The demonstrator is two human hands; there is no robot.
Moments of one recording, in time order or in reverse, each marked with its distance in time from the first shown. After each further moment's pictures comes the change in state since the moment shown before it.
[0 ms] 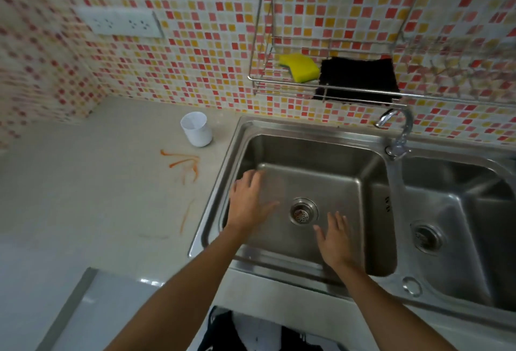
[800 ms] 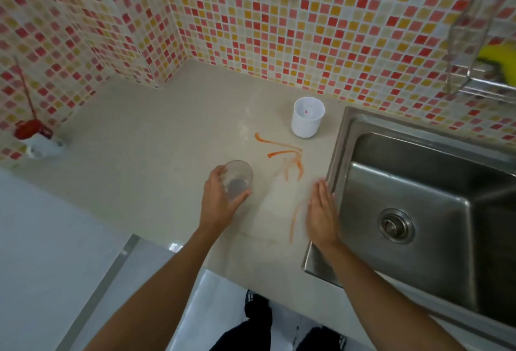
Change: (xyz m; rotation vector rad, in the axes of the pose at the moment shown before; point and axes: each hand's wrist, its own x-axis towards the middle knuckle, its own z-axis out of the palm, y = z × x) left_hand -0.042 -0.324 -0.106 -0.422 0.229 -0.451; right_hand 0.034 -0.292 0.147 -0.014 0.121 -0.328
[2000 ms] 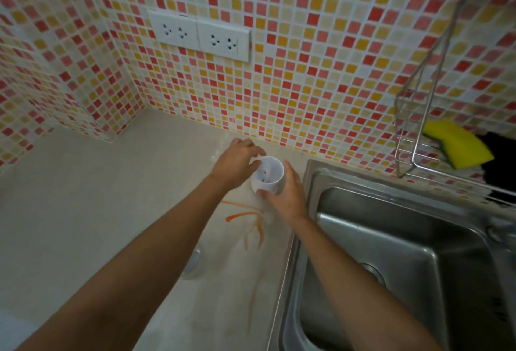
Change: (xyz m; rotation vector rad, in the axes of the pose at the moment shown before) left_hand 0.199 0.174 0.078 0.421 -0.260 0.580; right_hand 0.187 -0.023 -0.085 0.638 0.038 0.104
